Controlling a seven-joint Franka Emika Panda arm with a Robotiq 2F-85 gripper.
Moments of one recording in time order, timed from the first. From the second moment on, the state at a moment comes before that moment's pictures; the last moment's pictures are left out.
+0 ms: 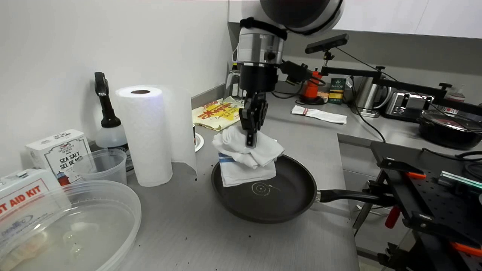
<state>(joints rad) -0.07 0.36 0.05 -2.25 0.21 2.57 -0.13</state>
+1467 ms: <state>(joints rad) -0.10 0.59 0.09 -2.22 0.23 2.71 -0.08</state>
